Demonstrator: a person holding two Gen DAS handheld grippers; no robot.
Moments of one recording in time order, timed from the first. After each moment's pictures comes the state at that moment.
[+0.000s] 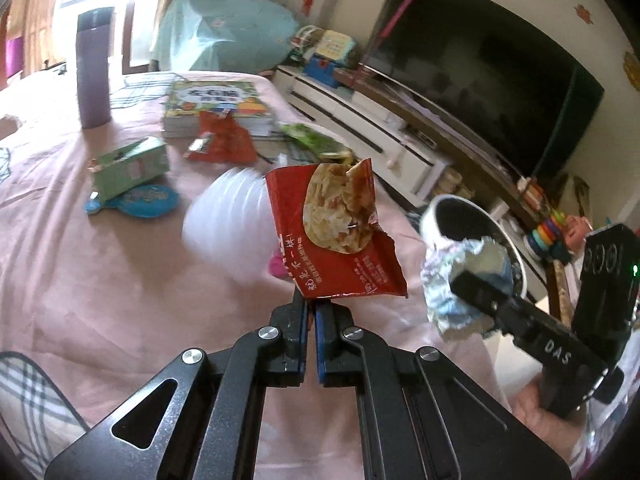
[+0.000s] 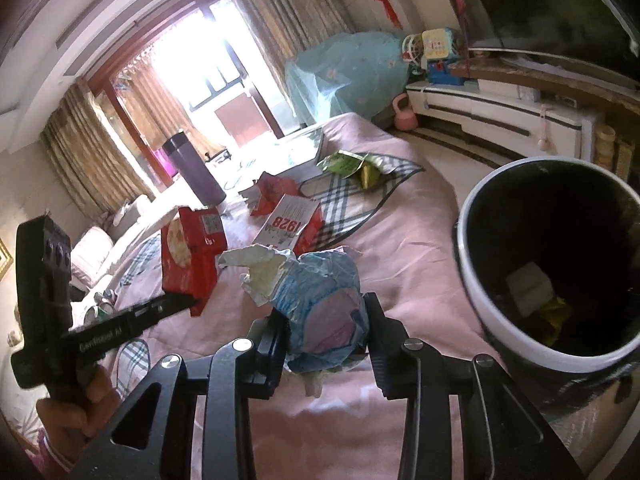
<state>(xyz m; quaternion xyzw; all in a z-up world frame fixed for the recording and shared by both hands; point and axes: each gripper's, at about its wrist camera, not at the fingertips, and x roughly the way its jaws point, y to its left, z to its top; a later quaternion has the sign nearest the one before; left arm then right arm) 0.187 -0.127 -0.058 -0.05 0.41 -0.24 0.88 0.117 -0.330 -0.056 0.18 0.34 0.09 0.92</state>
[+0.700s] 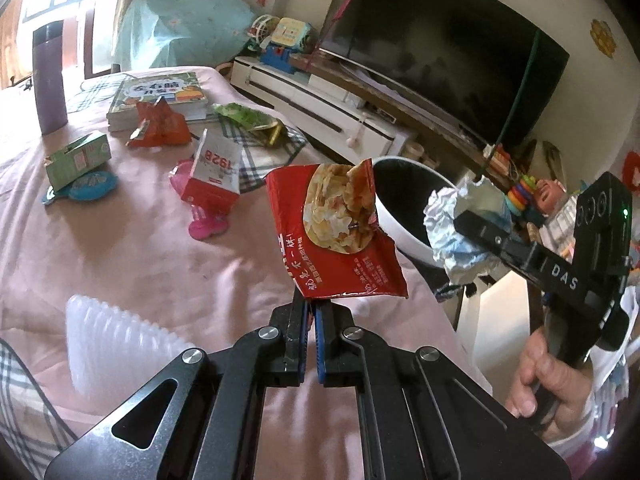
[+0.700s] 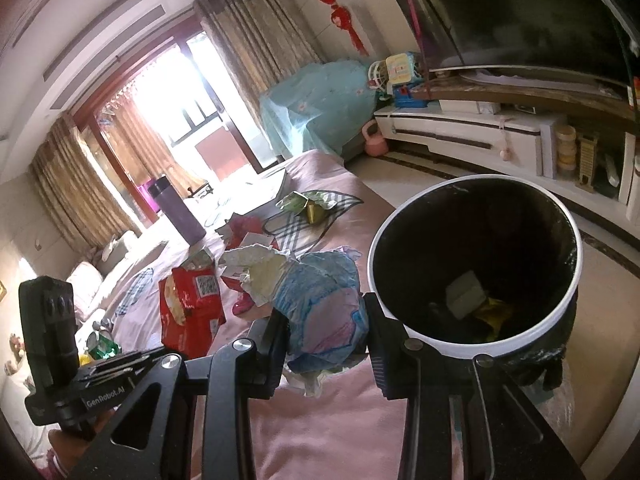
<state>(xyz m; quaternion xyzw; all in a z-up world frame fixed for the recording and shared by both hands) 0.147 -0.168 -0.062 -0.02 0.41 -0.30 0.86 0.077 -0.381 -0.041 0.21 0.29 0.04 0.93</state>
